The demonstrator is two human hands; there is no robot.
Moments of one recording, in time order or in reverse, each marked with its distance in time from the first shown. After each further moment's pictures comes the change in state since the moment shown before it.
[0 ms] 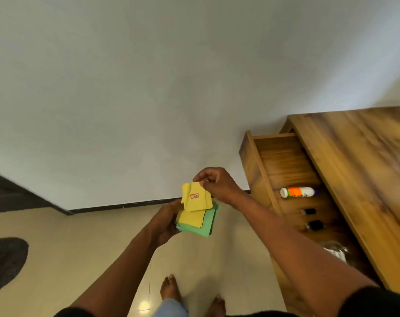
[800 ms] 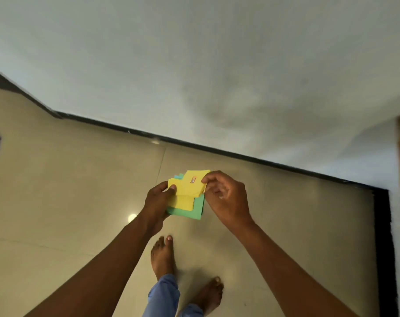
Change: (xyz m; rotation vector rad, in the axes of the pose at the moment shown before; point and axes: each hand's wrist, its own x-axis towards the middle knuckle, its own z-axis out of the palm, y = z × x) left_hand 0.251 -0.201 -0.195 -0.294 0.473 -0.107; right_hand 0.140 0.260 0.236 -0.025 -0.015 0.024
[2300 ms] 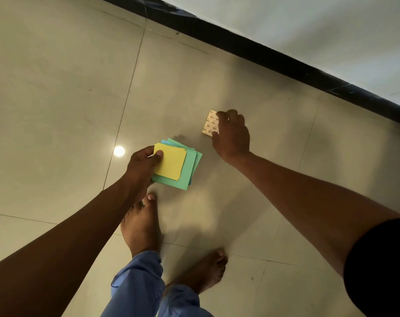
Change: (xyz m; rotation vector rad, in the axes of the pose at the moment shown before) left_hand 0.265 -0.247 -0.035 0.015 0.056 -0.147; right_hand 0.139 0.410 0.149 -1.040 -0.182 0.030
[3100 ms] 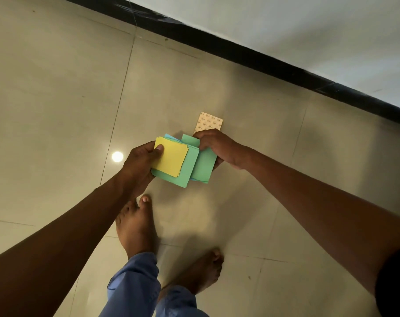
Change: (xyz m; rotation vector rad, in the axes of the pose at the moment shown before) left_hand -0.019 0.028 0.018 -0.016 -0.195 0.062; right_hand -0.027 -0.008 -0.073 0.979 -0.777 0.170
